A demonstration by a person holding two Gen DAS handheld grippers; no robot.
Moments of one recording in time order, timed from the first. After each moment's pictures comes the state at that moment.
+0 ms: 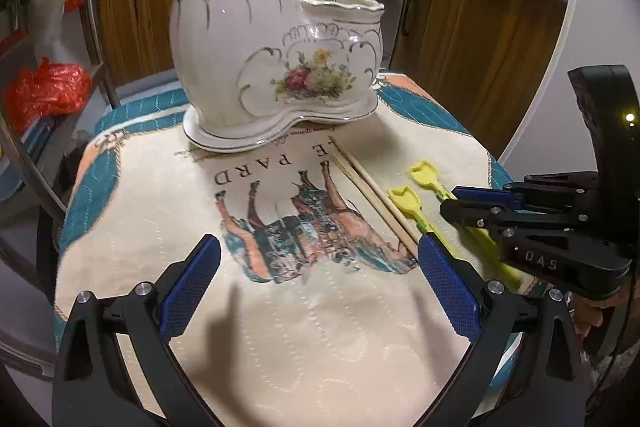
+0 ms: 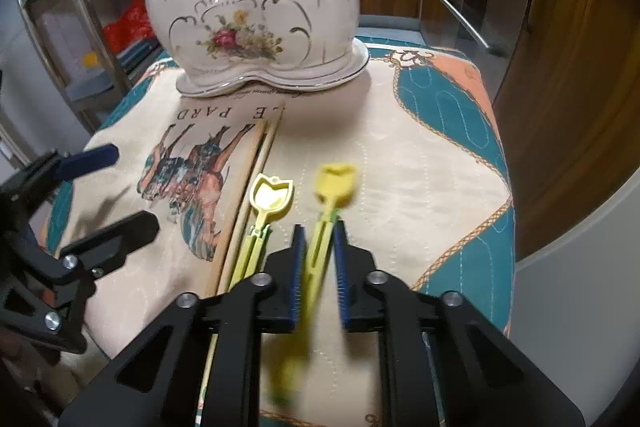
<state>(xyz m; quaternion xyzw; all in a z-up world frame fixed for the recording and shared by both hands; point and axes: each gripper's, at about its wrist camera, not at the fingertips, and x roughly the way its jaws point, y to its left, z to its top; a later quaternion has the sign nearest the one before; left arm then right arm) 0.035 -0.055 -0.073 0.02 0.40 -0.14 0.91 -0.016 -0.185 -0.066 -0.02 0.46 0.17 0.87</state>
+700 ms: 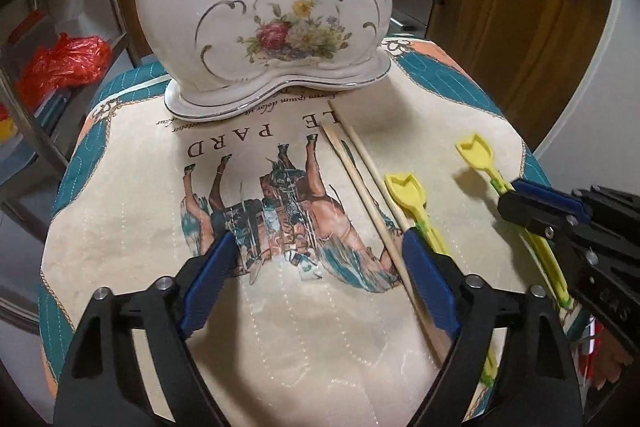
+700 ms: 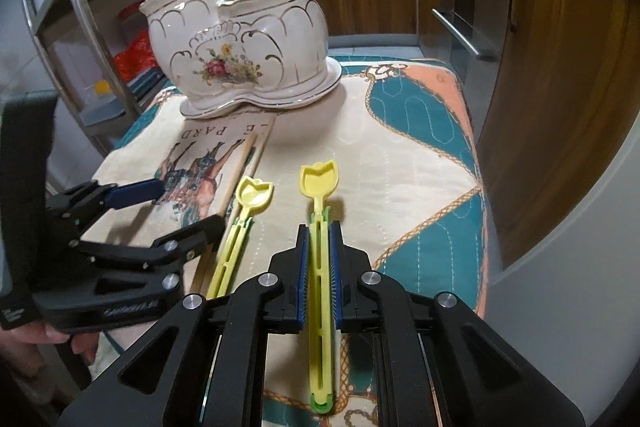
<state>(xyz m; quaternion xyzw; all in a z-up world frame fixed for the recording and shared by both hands) 0.050 -0.099 -0.091 0.03 0.45 -0.06 0.89 -0.034 -0.218 -0.057 0.01 0.43 0.18 0.89</state>
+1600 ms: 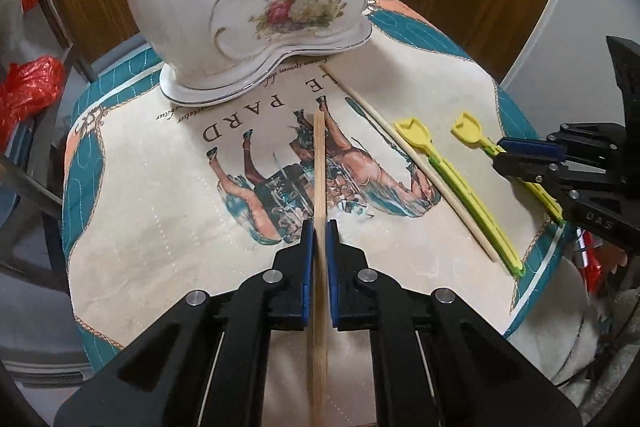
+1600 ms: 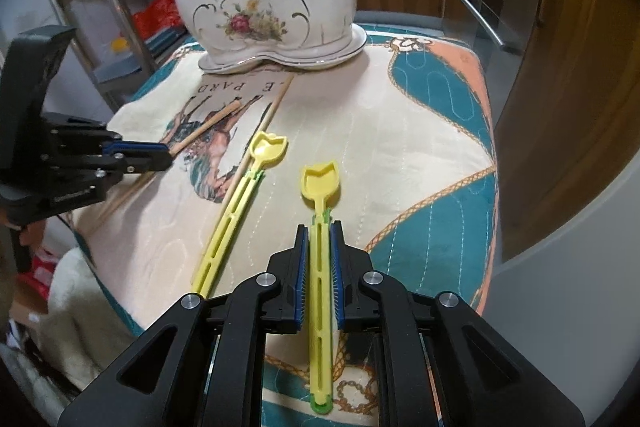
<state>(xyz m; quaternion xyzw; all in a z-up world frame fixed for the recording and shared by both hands) 0.048 -0.050 -0.079 0.09 0.51 -0.17 0.84 -0.039 -0.211 -0.065 -0.04 0.47 0.21 0.86</state>
